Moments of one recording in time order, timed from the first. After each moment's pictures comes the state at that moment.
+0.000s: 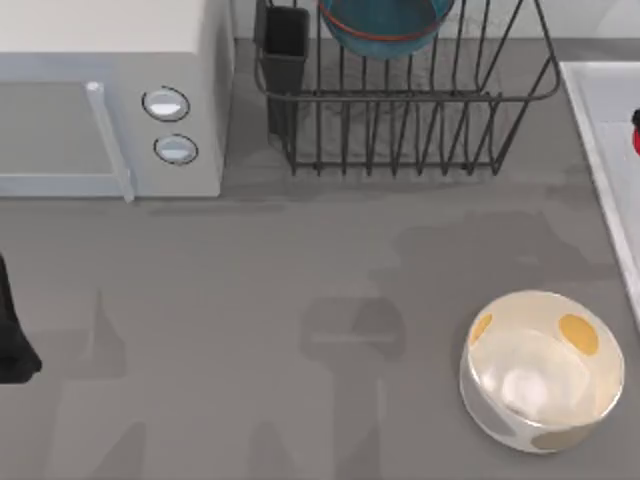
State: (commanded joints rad) left arm 0.00 0.00 0.00 0.00 0.00 0.00; right arm -0.09 1.61 0.86 0.12 -0.29 0.26
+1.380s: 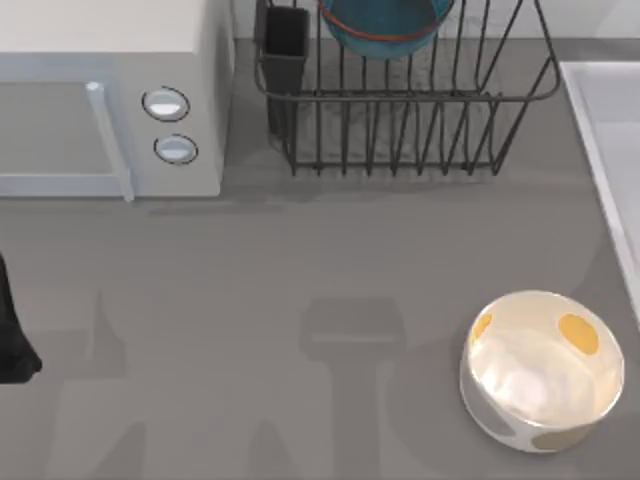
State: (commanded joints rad) left arm 0.00 0.00 0.00 0.00 0.00 0.00; right arm -0.53 1.67 0.57 1.07 -0.50 0.02
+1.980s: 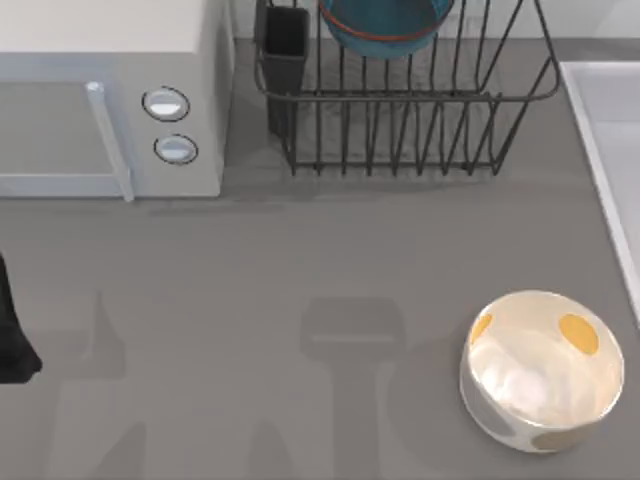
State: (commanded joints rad) left arm 0.00 0.00 0.00 0.00 0.00 0.00; right arm -0.53 2.19 0.49 1.71 -0.49 0.01
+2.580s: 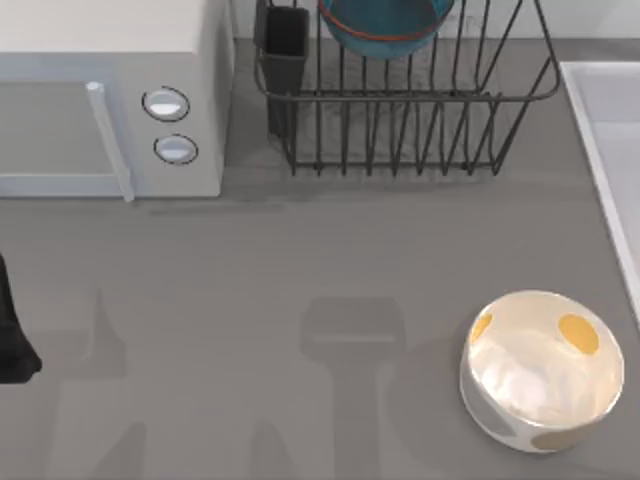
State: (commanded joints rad) left arm 0.00 0.00 0.00 0.00 0.00 0.00; right arm -0.53 2.22 0.49 1.73 -0.49 0.01
